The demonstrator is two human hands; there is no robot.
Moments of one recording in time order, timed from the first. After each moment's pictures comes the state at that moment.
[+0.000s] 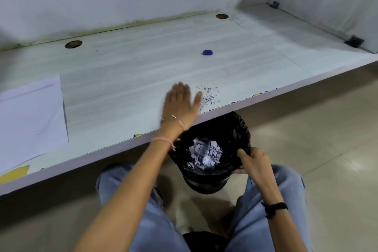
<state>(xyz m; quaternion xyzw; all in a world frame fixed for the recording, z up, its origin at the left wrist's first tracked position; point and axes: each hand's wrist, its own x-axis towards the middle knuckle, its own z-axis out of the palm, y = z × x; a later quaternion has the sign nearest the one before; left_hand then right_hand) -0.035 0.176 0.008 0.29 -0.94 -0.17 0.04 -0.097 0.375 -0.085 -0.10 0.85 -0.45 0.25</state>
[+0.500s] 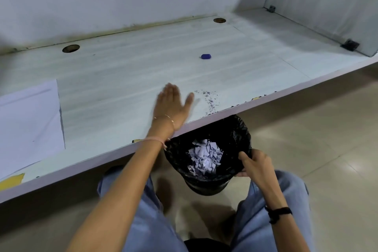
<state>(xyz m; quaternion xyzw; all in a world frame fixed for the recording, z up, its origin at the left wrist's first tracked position) -0.049 0.126 -0.026 0.33 -0.93 -0.14 0.01 -0.100 0.373 -0.077 -0.08 0.86 -0.45 0.24</state>
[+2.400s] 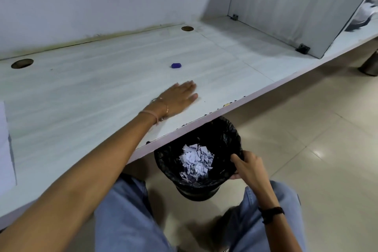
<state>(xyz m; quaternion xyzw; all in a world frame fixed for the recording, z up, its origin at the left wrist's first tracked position) -0.161 0.112 -0.023 -0.01 -1.00 -0.03 -0.01 -0.120 0.397 -0.059 -0.08 0.88 -0.43 0.21</state>
